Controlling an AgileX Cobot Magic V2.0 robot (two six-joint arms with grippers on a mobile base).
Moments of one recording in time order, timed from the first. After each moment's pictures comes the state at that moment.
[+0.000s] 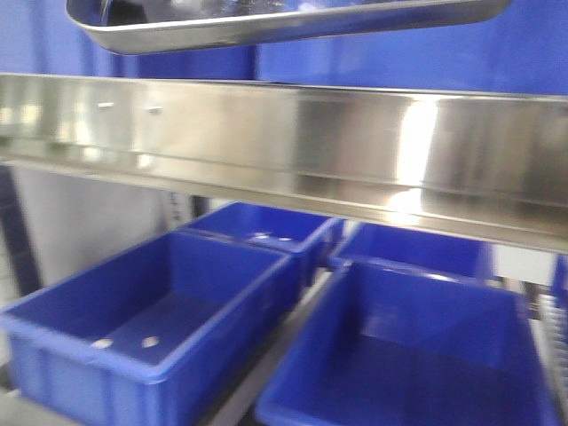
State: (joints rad) left arm -0.65 1.47 -1.58 0.03 1.26 -0.37; right arm 0.58 1.43 -1.61 -0.14 1.26 0.49
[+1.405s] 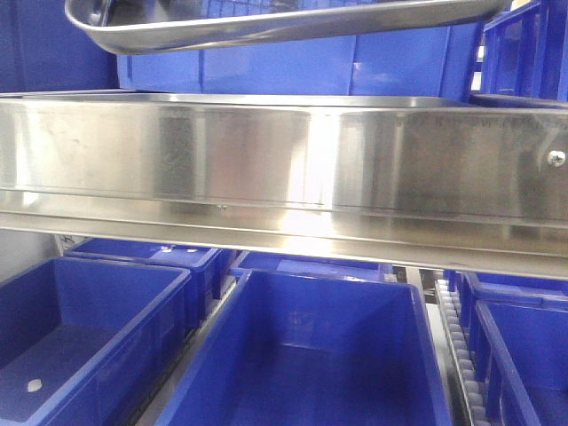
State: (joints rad) left arm -0.65 1.47 -1.58 0.03 1.26 -0.37; right arm 0.58 1.43 -1.61 -0.14 1.26 0.49
